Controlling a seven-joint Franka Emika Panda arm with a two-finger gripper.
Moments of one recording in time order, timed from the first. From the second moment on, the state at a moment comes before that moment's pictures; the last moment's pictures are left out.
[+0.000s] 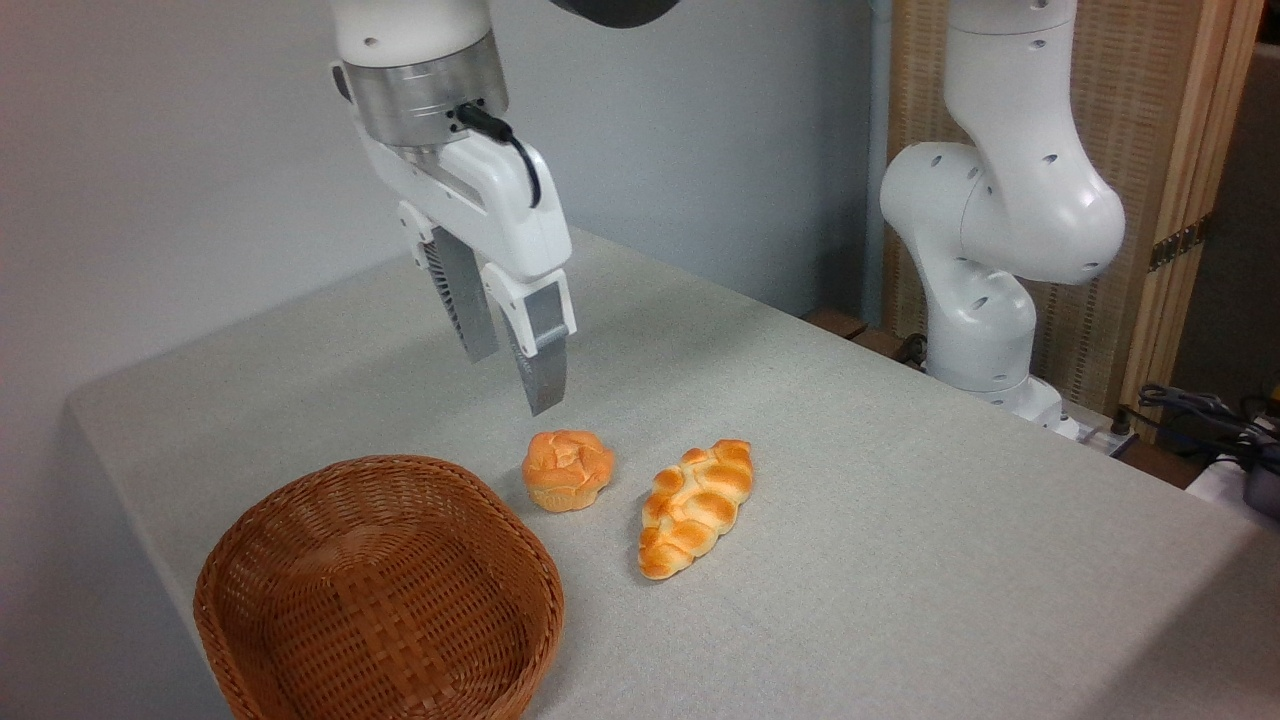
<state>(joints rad) -0.01 0.03 -0.03 -1.62 -0.08 1.59 0.78</state>
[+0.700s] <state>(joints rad) -0.04 -0.01 -0.08 -1.90 -0.08 1.83 0.78</state>
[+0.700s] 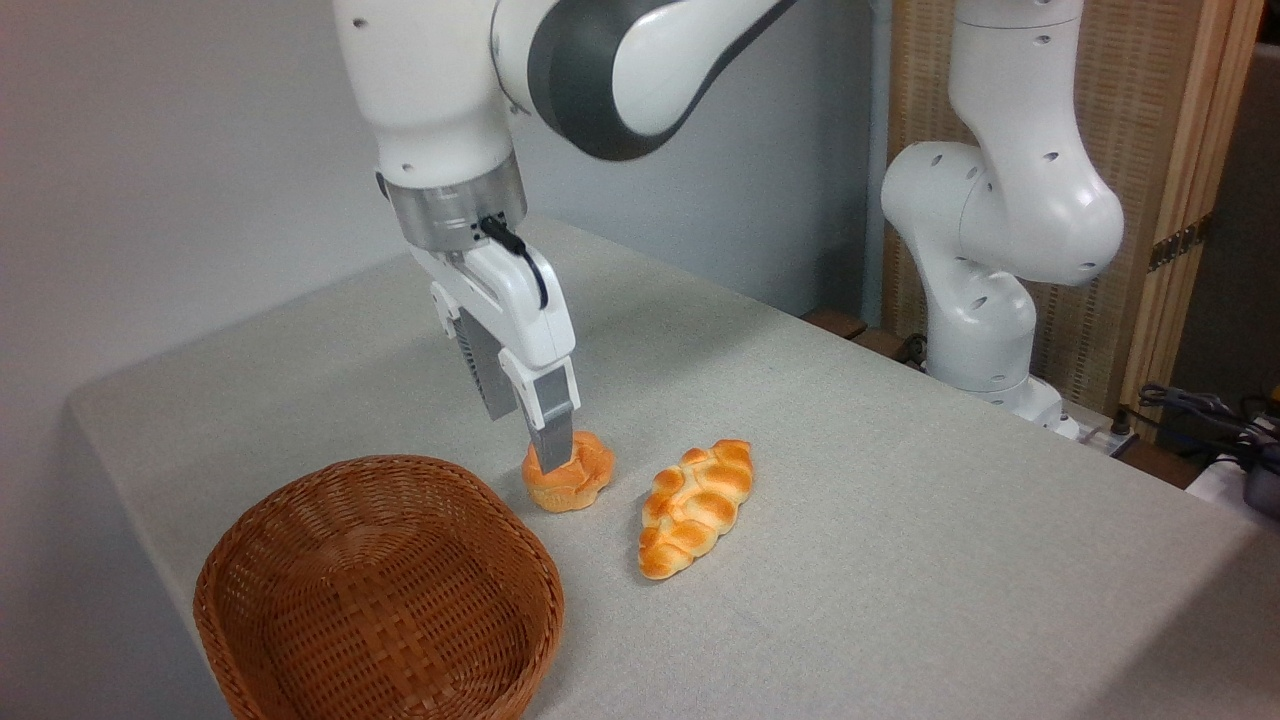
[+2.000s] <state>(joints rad) -0.10 -0.06 -0.09 -2.15 -0.18 2.00 0.82</state>
